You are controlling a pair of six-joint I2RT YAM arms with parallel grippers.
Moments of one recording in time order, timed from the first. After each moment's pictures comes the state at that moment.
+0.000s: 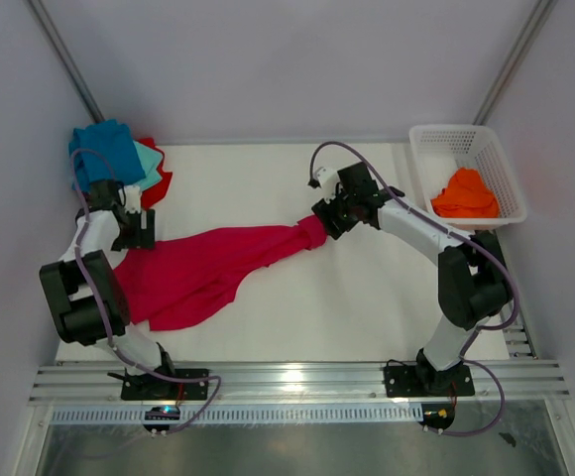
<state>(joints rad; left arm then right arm) 0.30 1.63 1.12 -0.59 0.02 0.25 0.45 1.72 1.25 -0.43 -0.14 -0.32</state>
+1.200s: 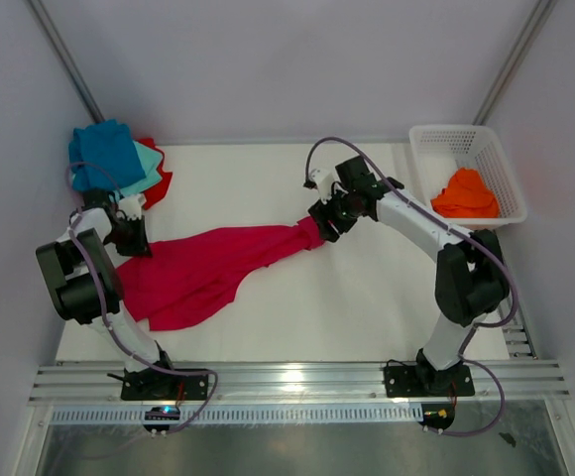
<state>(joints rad) 0.40 1.81 1.17 -0.63 0.36 0.34 0.45 1.74 1.37 -0.62 -0.30 -0.35</state>
